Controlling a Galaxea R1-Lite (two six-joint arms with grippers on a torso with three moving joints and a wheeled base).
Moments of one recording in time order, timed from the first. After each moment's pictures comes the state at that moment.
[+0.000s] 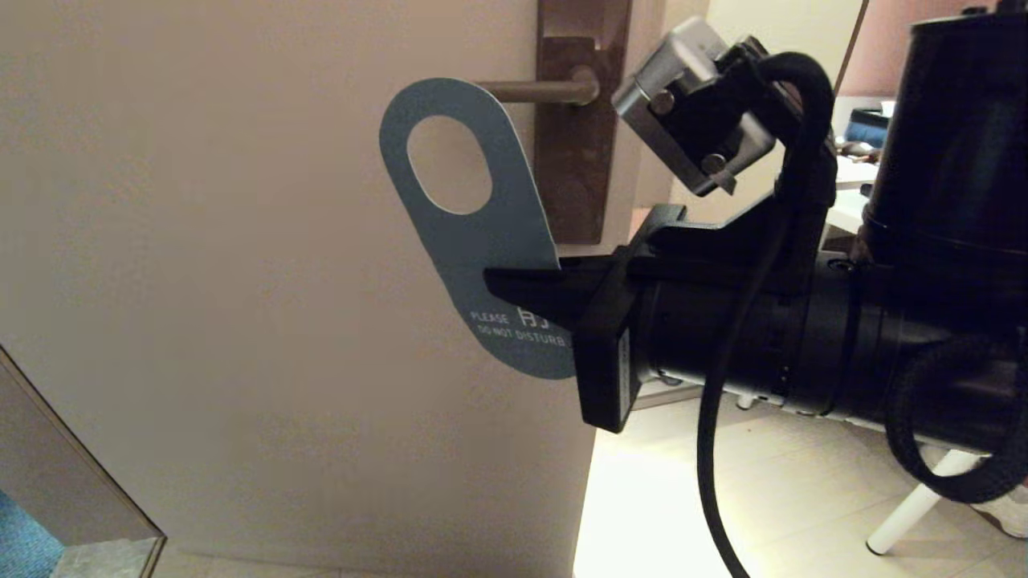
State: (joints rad) left arm 0.00 0.00 0.00 0.00 -0.02 0.03; right arm 0.96 1.58 -1.18 -0.28 0.03 -0.12
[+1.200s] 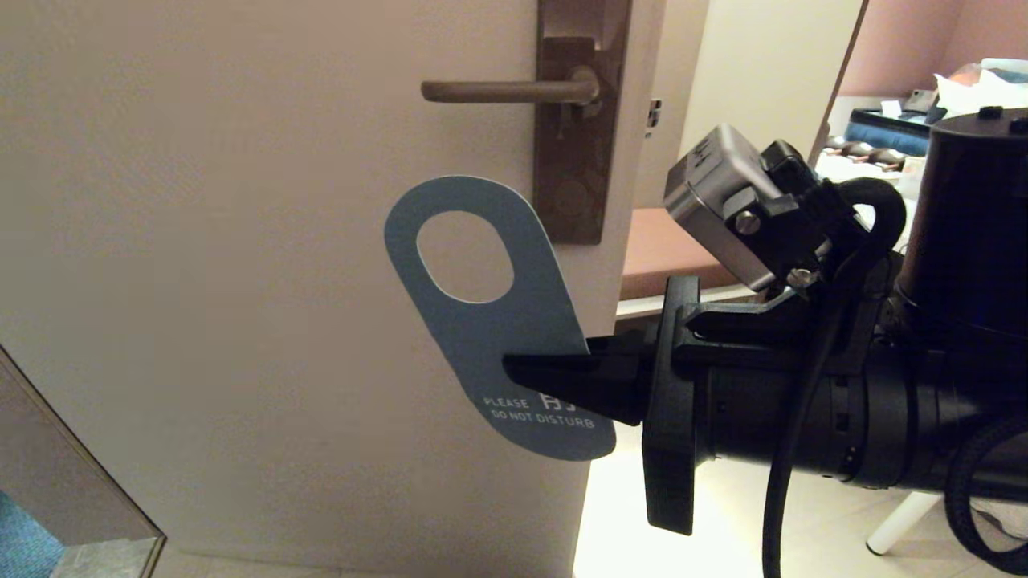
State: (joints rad) left arm -0.01 0.12 -0.18 -0.03 -0.20 0.05; right arm 0.94 1.52 -1.04 -0.28 0.21 -0.07
